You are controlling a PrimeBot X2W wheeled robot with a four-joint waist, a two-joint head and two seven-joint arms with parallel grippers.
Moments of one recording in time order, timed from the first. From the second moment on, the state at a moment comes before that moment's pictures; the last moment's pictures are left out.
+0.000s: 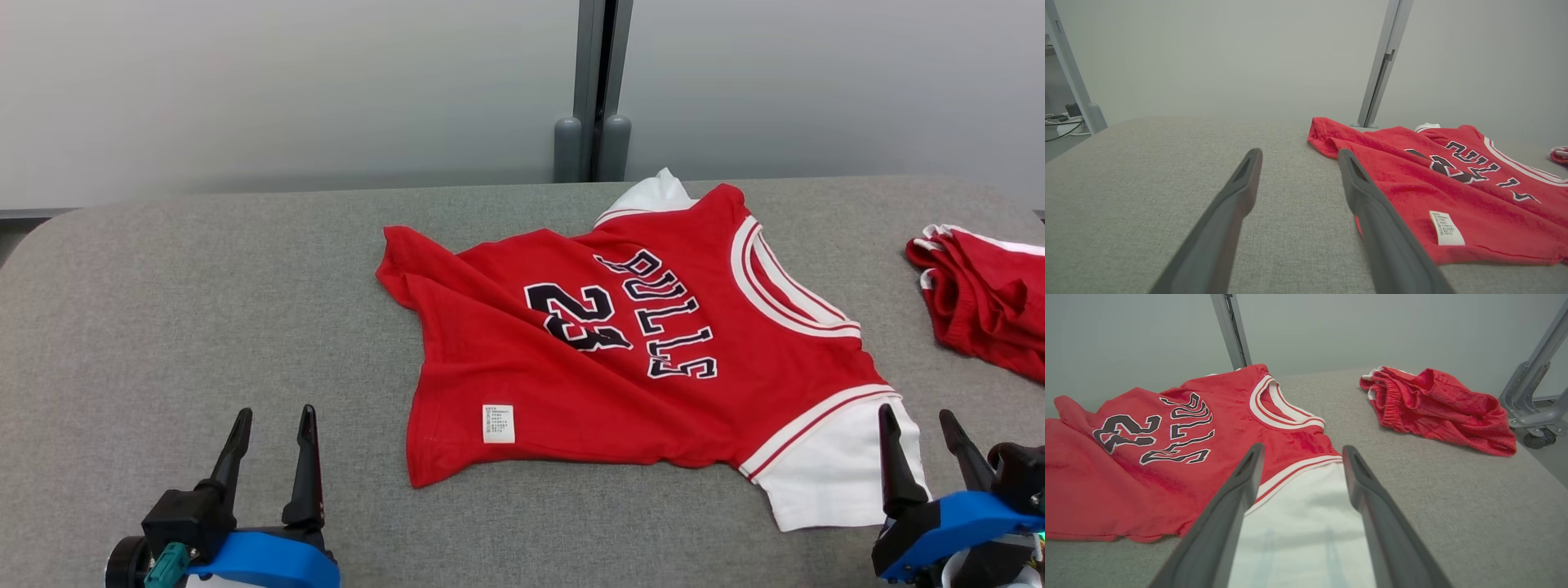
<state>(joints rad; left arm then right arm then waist) -0.04 0.19 -0.17 0.28 -0.33 -0.03 -0.26 -0.07 -0.05 -0.25 0.27 0.10 0.13 0.01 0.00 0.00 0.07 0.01</state>
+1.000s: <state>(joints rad) 0.02 0.16 -0.14 0.30 -0.31 -0.04 -0.26 0.06 -0.05 -0.14 0.10 0.13 0.13 -0.12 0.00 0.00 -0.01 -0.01</state>
